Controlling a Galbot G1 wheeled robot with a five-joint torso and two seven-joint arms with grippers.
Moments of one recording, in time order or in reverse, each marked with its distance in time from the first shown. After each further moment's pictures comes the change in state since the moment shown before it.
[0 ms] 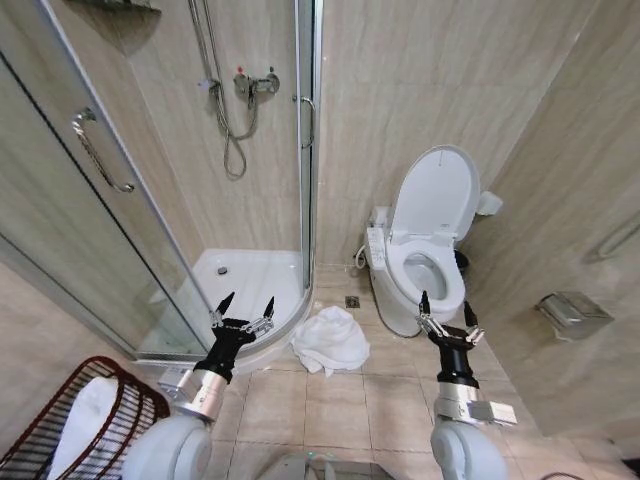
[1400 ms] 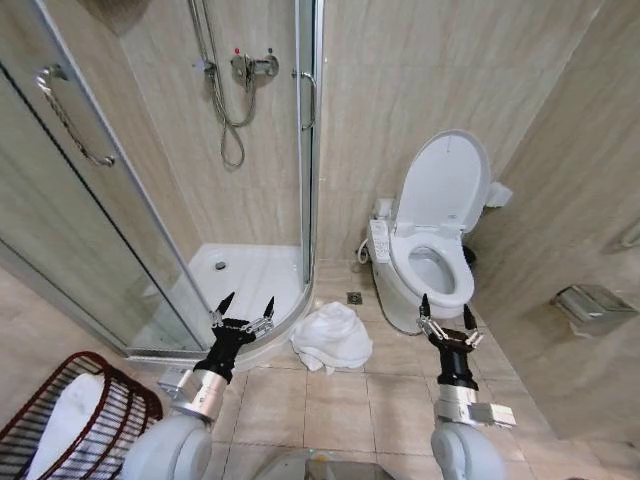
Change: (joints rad) left arm 0.000 0.000 0.000 0.000 0.000 0.000 0.000; right arm 0.009 0.000 0.013 -0.033 0.018 0.023 -0.017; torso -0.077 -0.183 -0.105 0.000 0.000
